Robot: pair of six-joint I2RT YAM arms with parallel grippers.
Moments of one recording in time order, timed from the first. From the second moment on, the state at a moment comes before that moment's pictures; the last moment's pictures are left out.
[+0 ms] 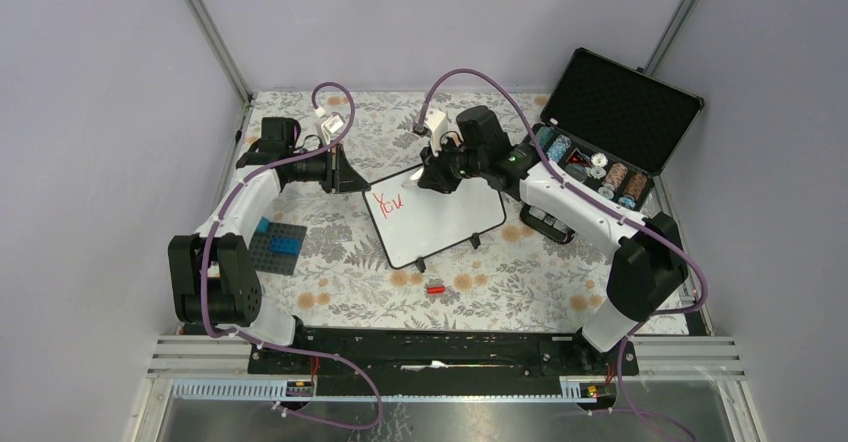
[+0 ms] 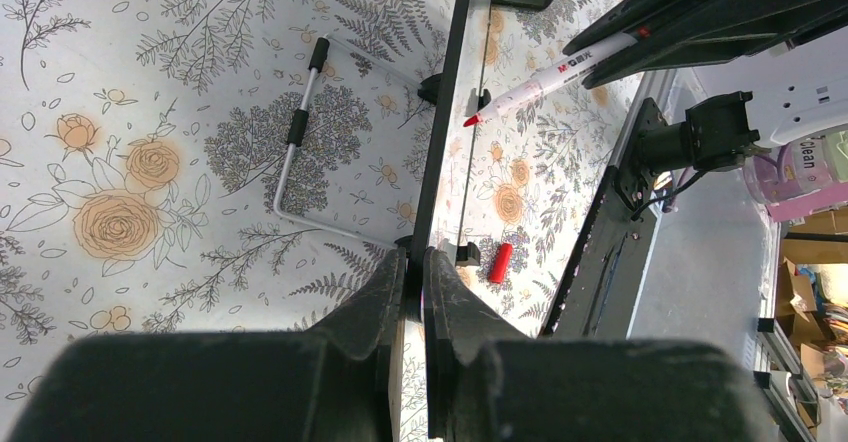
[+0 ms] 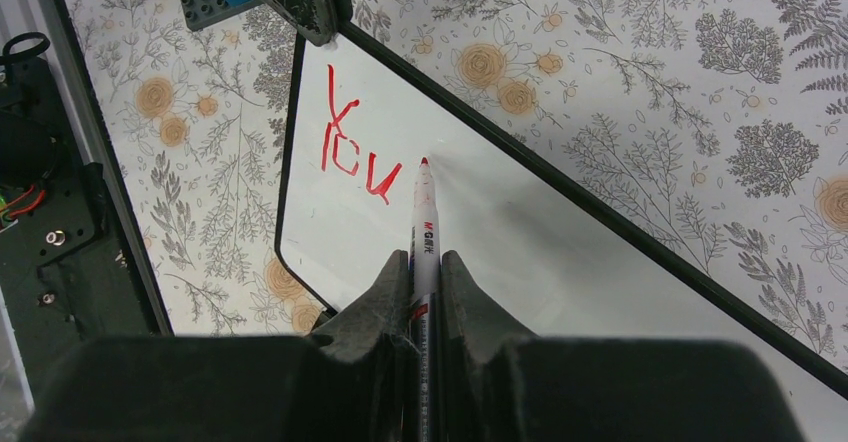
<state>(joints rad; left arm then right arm) -0.01 1.50 1.13 -0.54 1.09 0.17 0.68 1.64 1.39 -0.36 -0.44 -0.14</state>
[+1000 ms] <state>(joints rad) -0.01 1.50 1.13 -0.54 1.07 0.18 0.71 1.60 1.35 -0.36 -0.42 -0.16</state>
